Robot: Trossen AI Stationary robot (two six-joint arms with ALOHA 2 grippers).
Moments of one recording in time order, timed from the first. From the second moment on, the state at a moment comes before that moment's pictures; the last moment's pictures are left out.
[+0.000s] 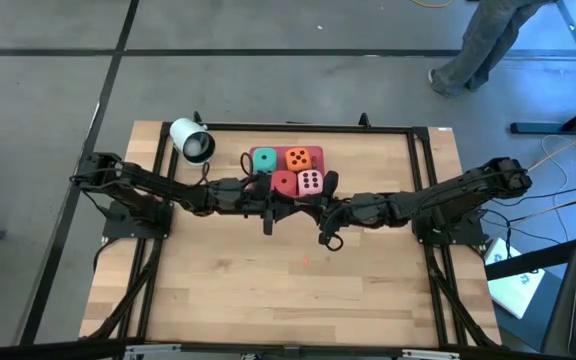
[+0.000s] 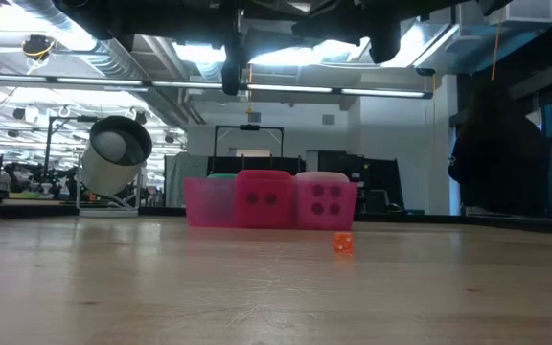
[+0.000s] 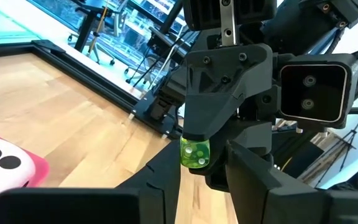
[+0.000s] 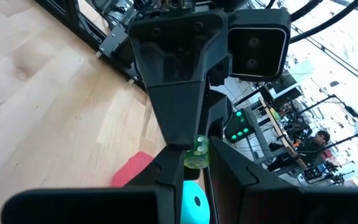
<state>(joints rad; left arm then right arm) -0.09 1.44 0.75 0.73 -0.11 -0.59 0.24 1.44 0.84 0.38 0.46 -0.74</state>
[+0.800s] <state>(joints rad) -0.09 1.44 0.75 0.78 -0.11 -0.57 0.24 1.44 0.84 0.34 0.42 -0.70</state>
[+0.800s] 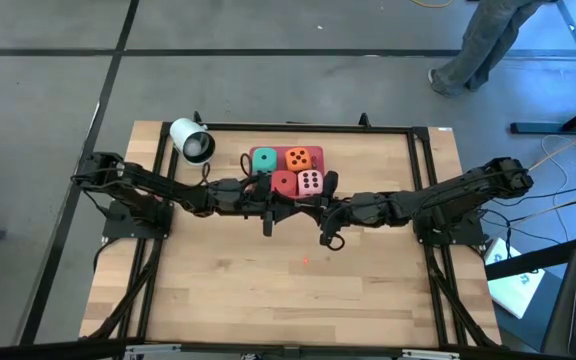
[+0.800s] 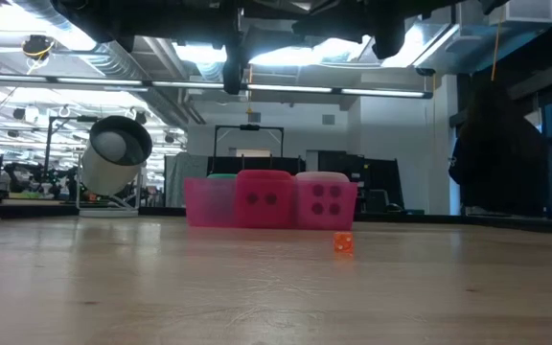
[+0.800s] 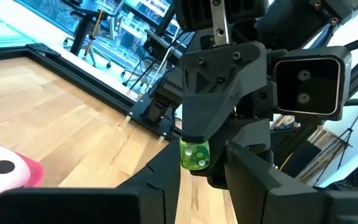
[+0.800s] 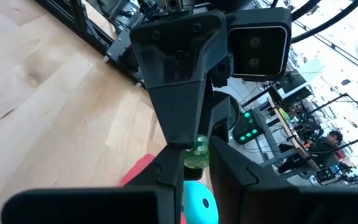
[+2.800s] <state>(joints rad) -0.07 1.44 0.76 0.80 -0.11 -0.47 0.27 1.44 0.90 0.26 0.59 -0.77</state>
